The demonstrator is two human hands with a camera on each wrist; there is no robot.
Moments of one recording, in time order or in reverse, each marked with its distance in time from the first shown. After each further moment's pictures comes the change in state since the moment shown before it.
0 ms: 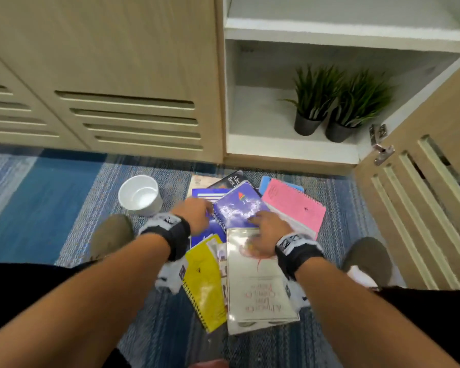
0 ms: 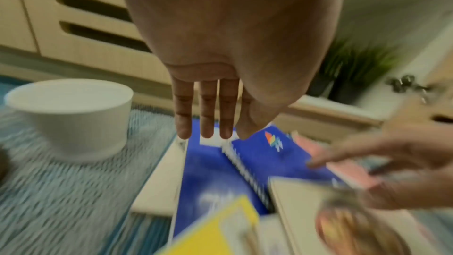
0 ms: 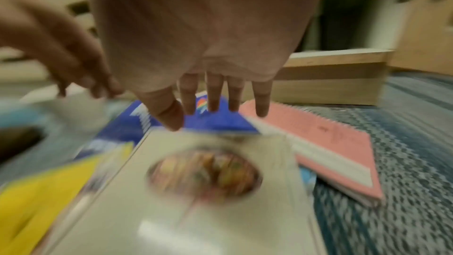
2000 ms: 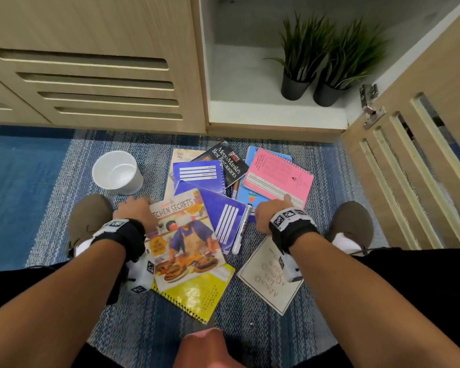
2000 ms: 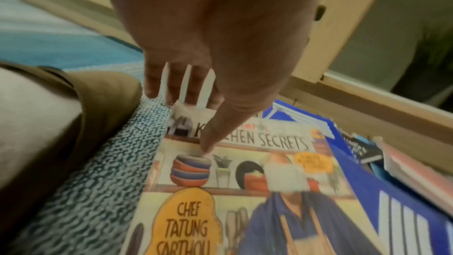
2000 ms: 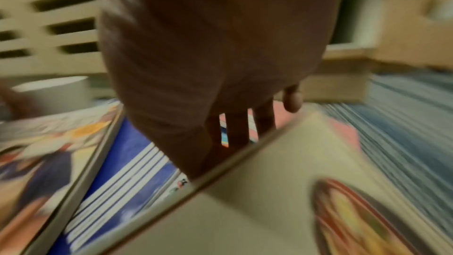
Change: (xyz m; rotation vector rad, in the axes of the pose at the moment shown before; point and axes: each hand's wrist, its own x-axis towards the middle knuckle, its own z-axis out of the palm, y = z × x) left_hand -0.024 -0.078 0.049 -0.007 0.012 -0.443; right_hand -0.017 0.019 0.012 -0.258 -0.125 0.205
